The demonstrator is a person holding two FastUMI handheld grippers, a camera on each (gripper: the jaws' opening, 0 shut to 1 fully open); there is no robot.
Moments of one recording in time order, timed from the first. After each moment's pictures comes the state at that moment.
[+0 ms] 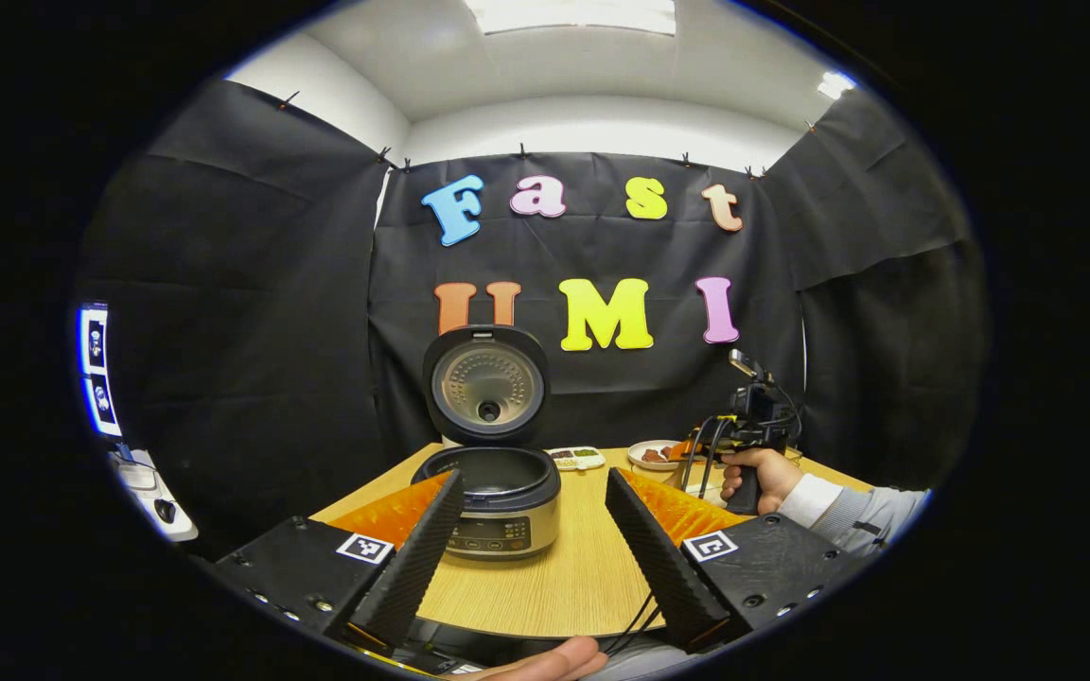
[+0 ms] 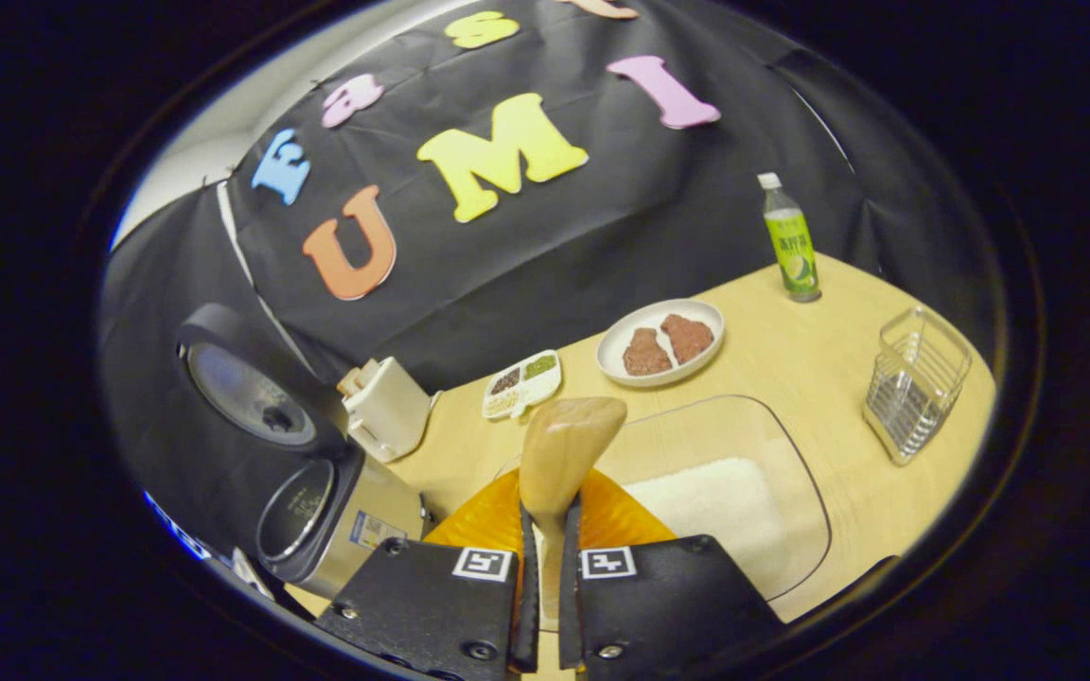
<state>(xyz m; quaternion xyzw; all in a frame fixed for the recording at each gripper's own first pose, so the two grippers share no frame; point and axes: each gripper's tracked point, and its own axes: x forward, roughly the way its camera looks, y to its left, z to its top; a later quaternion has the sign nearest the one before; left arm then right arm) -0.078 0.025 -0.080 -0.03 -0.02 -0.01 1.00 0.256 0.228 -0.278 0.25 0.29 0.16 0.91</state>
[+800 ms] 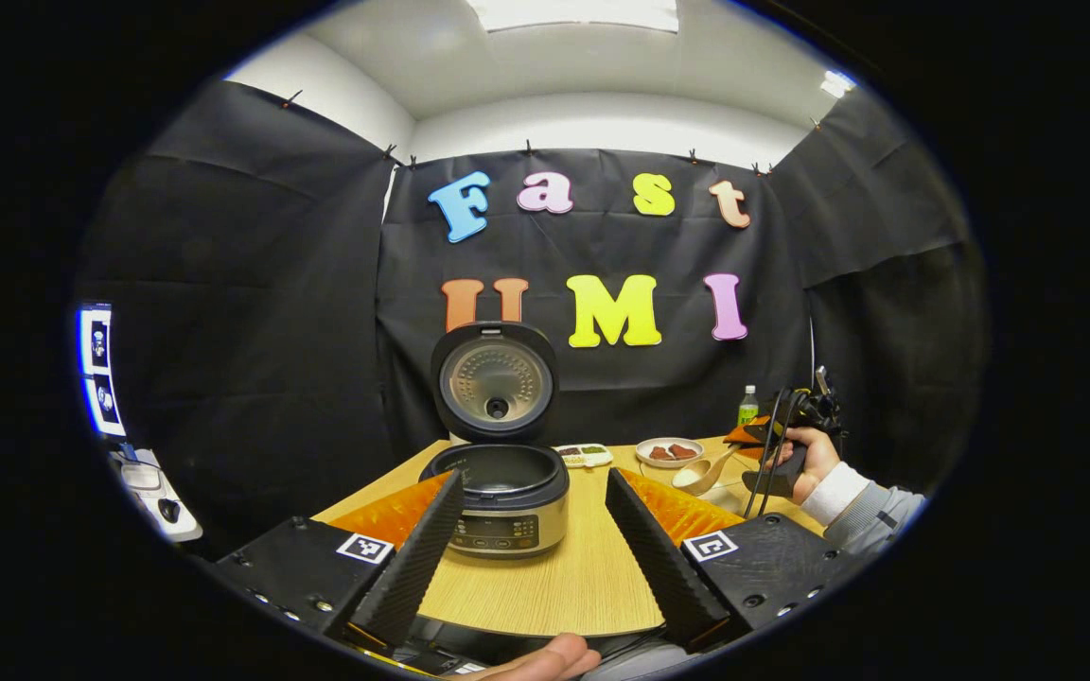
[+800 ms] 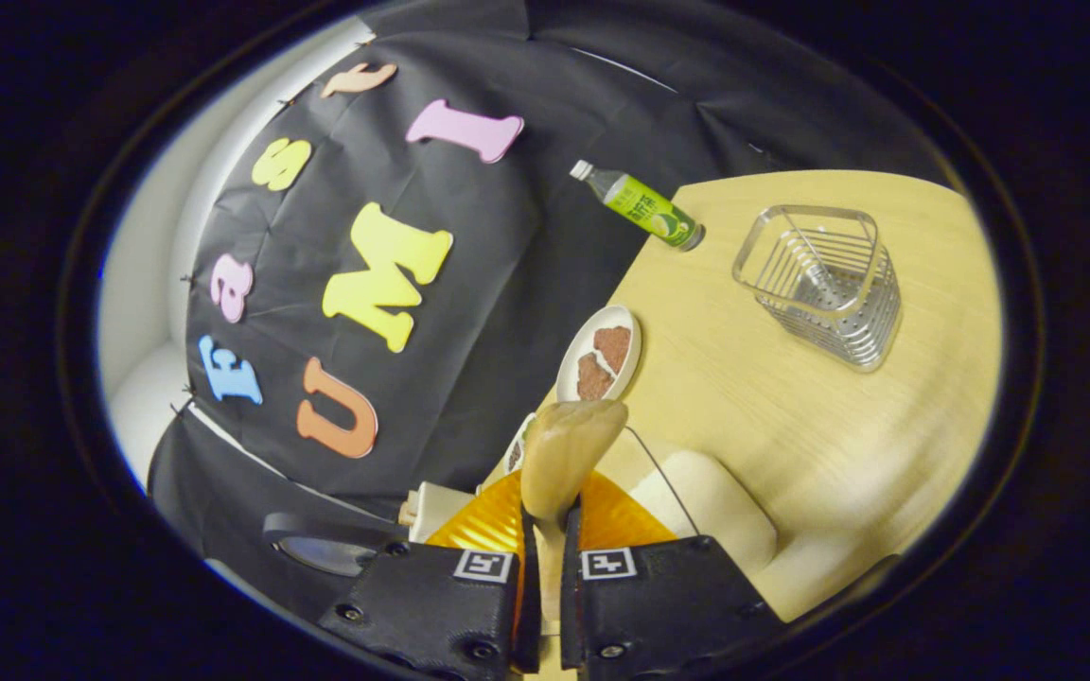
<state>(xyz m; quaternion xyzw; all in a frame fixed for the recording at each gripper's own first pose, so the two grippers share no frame) -0.076 0.031 -0.077 -0.03 -0.01 -0.01 1.00 0.266 0.138 -0.254 0.52 0.25 0.08 0.82</state>
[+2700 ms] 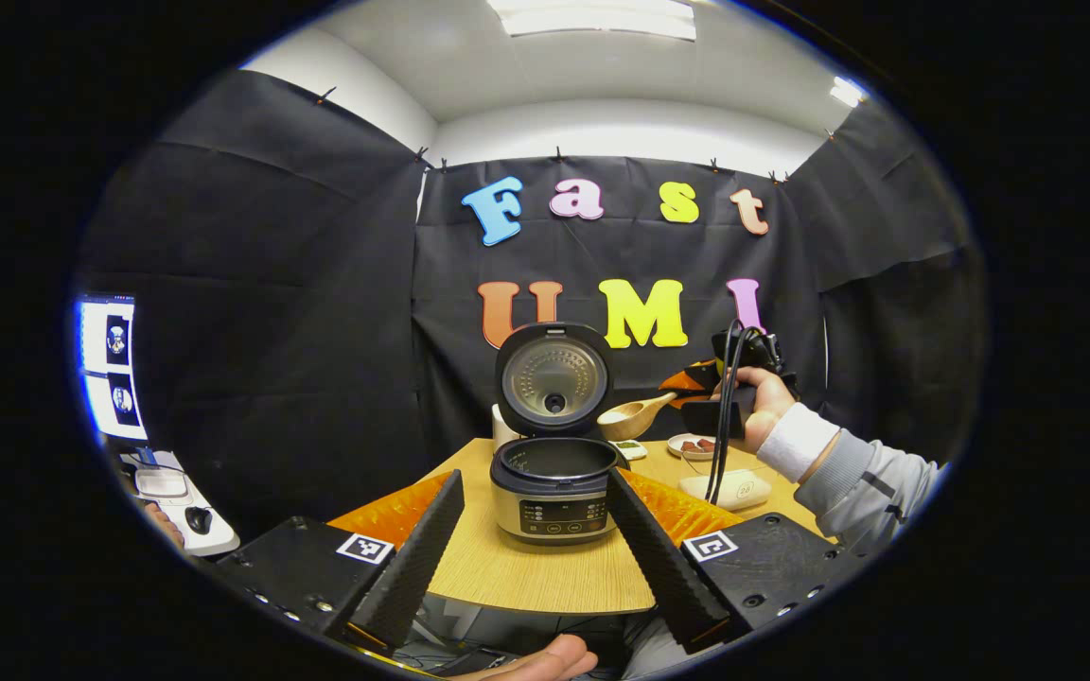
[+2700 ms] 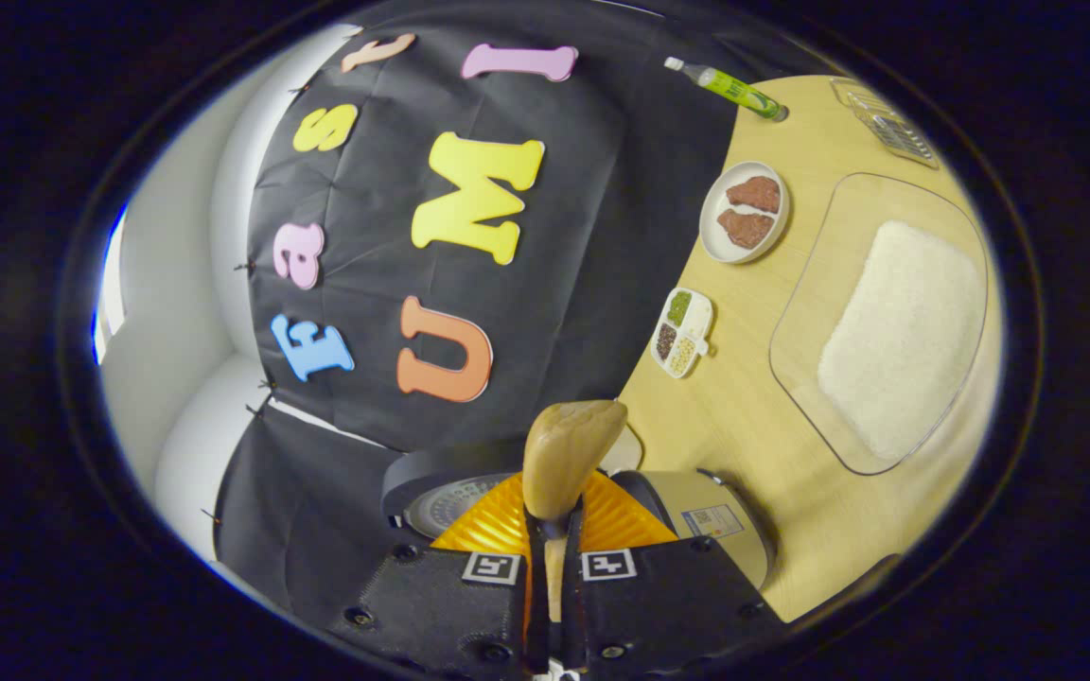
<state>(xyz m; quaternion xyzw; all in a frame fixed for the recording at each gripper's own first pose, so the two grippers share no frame) -0.130 0.132 -0.090 -0.04 -0.01 0.02 1.00 0.207 0.396 -0.142 0.53 0.28 0.22 0.77</state>
